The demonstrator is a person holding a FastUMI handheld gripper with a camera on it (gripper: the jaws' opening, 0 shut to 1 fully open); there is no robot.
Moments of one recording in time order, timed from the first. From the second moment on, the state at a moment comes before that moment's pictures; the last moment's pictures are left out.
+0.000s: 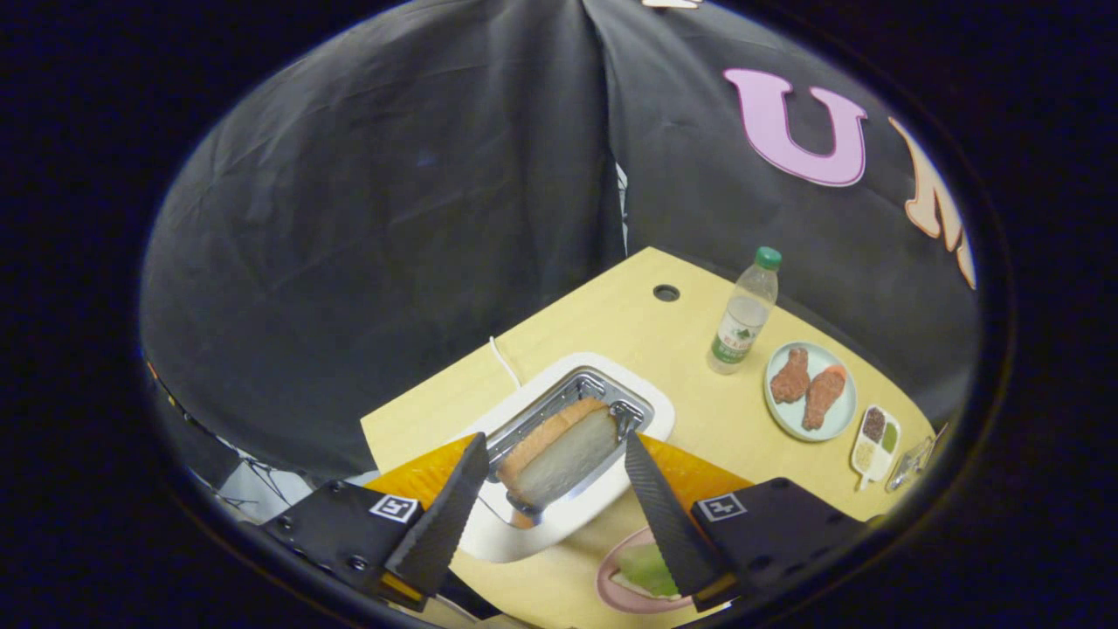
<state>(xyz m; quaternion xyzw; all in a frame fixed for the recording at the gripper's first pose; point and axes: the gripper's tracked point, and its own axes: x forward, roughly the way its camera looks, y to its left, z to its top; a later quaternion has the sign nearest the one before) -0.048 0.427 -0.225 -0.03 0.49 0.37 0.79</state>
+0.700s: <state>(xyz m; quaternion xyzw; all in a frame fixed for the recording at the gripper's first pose) -0.055 0.422 -0.250 -0.04 0.52 0.34 0.78</state>
